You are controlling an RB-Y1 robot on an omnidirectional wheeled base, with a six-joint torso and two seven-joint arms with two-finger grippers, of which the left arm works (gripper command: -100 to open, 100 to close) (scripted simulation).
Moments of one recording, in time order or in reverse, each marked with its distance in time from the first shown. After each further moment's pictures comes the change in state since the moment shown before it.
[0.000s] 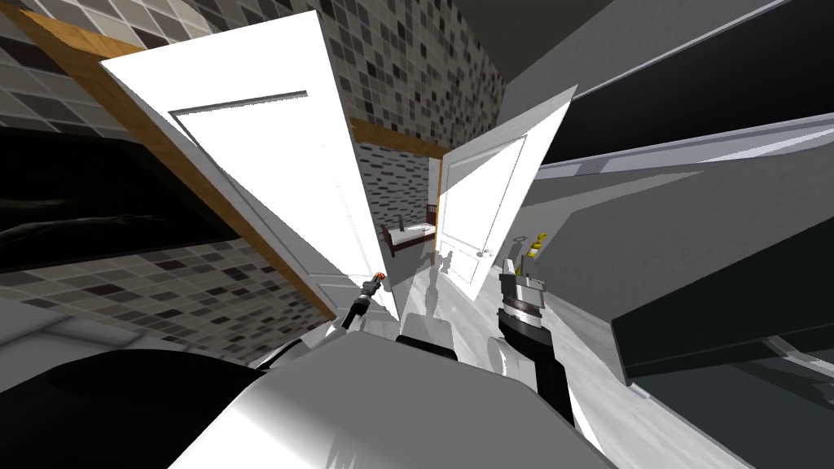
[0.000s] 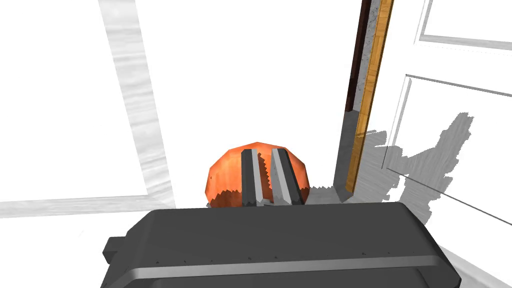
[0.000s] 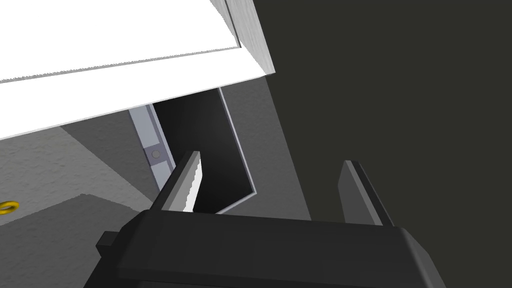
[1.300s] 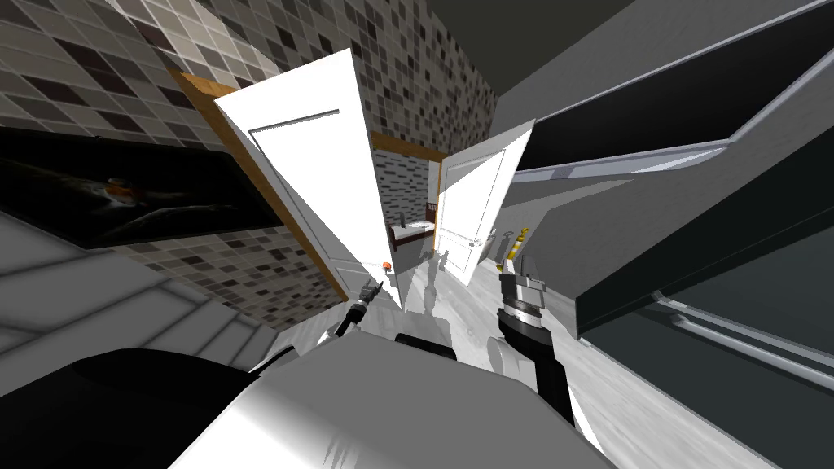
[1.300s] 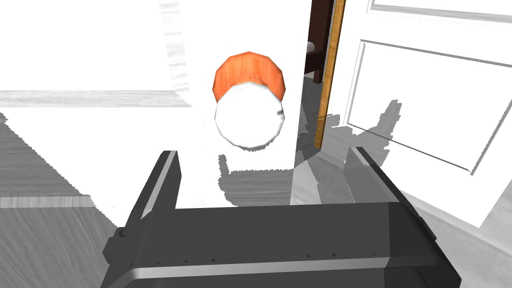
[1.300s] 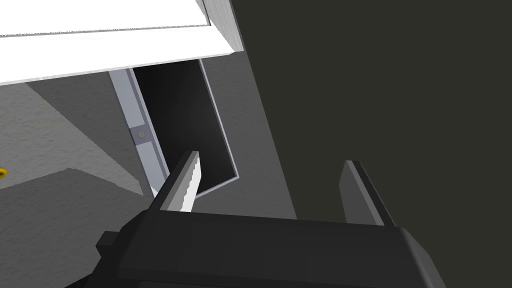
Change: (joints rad) arm 0.058 0.035 -0.064 -0.015 -0.035 -0.020 0.063
